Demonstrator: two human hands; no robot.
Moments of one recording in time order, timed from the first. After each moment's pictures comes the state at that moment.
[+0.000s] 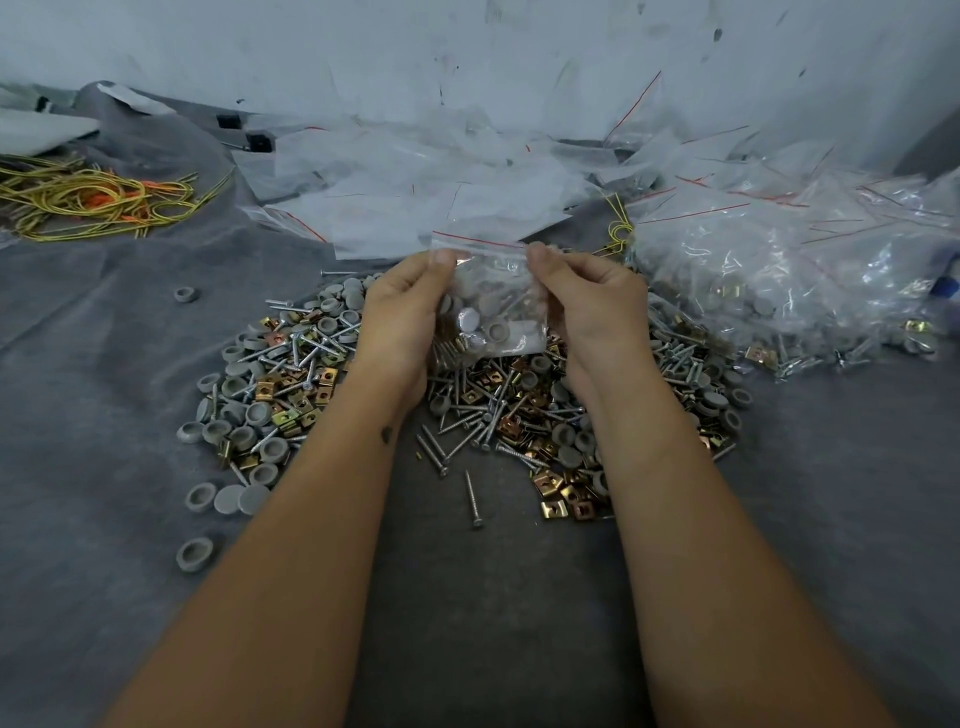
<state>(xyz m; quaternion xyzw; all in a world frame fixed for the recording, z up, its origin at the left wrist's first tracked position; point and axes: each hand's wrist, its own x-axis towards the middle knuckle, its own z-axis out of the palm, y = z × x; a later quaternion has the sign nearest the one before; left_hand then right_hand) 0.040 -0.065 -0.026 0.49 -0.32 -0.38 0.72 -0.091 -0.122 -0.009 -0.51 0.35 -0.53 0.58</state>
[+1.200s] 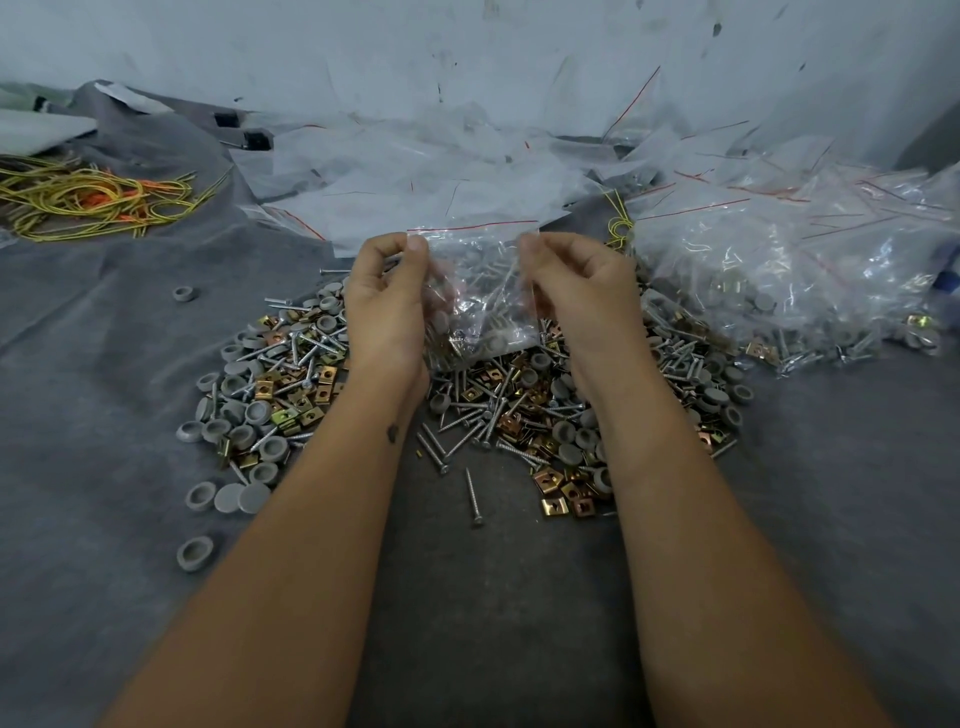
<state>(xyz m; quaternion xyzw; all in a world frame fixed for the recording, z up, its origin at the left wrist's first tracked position) 0.041 -0.068 -0.029 0.45 -0.27 -0.29 0.80 -0.093 -0.119 -0.006 -0.62 0.35 -0.50 0.49</state>
